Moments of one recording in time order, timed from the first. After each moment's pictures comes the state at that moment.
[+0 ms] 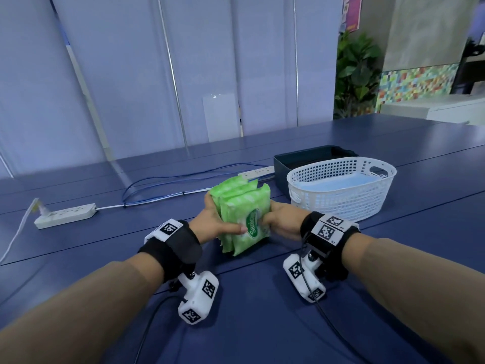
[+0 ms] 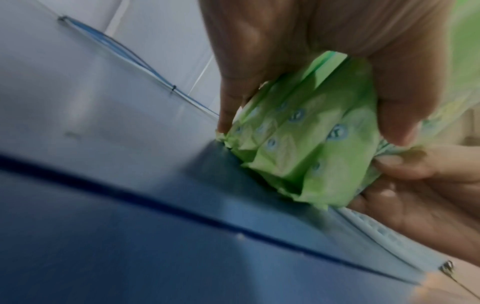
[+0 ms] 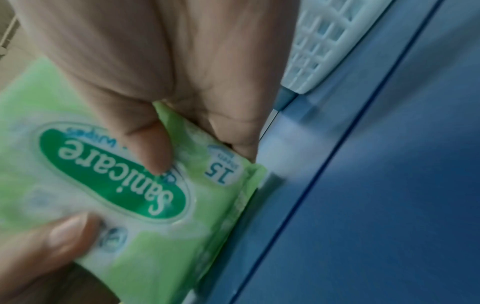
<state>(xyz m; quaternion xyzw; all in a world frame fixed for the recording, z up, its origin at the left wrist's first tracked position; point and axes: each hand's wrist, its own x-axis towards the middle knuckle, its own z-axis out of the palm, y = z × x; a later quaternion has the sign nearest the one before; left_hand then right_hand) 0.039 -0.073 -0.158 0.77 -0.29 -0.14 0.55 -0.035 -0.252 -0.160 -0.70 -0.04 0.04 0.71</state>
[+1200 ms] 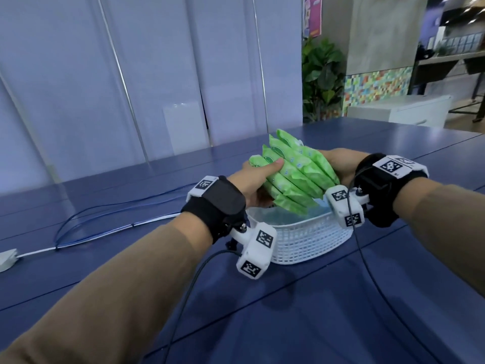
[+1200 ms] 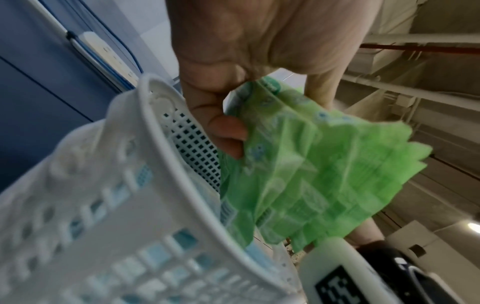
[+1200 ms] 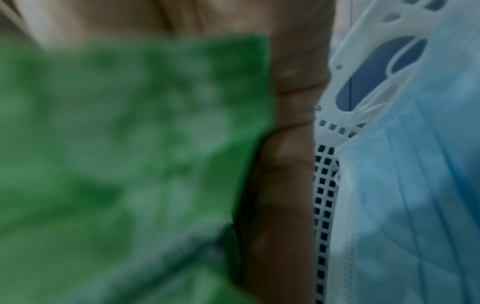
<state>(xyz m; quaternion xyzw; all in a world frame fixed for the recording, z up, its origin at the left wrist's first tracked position) 0.045 -0.284 -0.062 0.67 -0.22 -0.31 0.64 -0.048 -0.456 -0.052 -0.64 0.16 -0.01 0.75</state>
